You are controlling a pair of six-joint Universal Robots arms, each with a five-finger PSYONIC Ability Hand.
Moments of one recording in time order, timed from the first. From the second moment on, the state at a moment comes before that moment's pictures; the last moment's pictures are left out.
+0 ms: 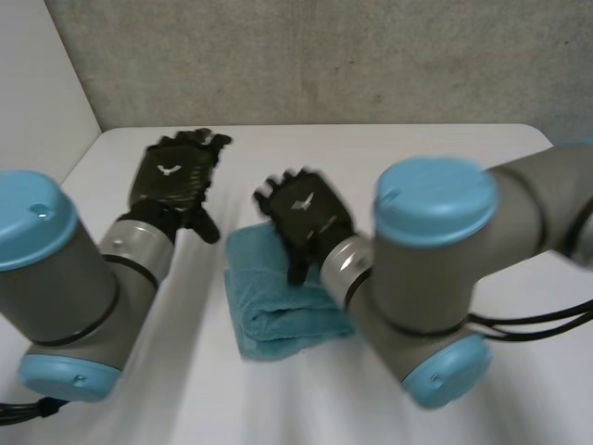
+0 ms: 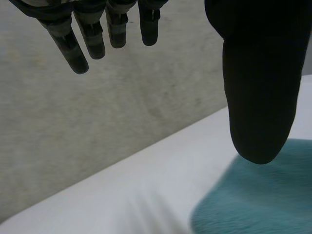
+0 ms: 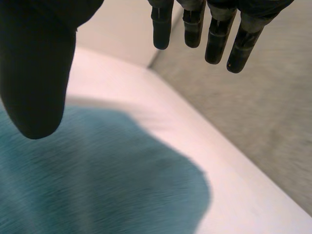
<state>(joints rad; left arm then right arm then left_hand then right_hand) 4.19 -1.83 -1.65 3.47 -1.64 3.24 2.36 -1.02 1.22 -0.02 1.54 2.84 0.18 0.16 0.17 0.17 0.03 0.21 0.22 0.22 0.23 0.07</state>
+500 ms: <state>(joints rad) 4.10 -2.15 -1.45 3.15 -1.66 3.04 2.15 -0.76 1.04 0.25 1.41 3.11 0.18 0.17 0.17 0.17 0.02 0.21 0.22 0.22 0.23 0.07</state>
